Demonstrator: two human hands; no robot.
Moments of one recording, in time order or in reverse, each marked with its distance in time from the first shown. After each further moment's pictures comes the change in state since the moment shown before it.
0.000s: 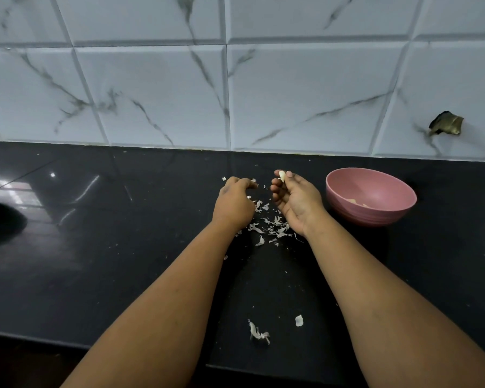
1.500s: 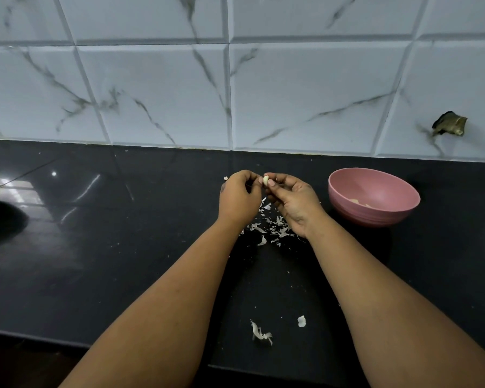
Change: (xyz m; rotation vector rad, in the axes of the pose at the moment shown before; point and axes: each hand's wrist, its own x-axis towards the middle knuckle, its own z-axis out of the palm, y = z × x) left_hand -0.003 0.011 -0.001 -0.333 0.197 0.050; right_hand -0.001 0.008 -0.004 -0.149 -0.193 -0.082
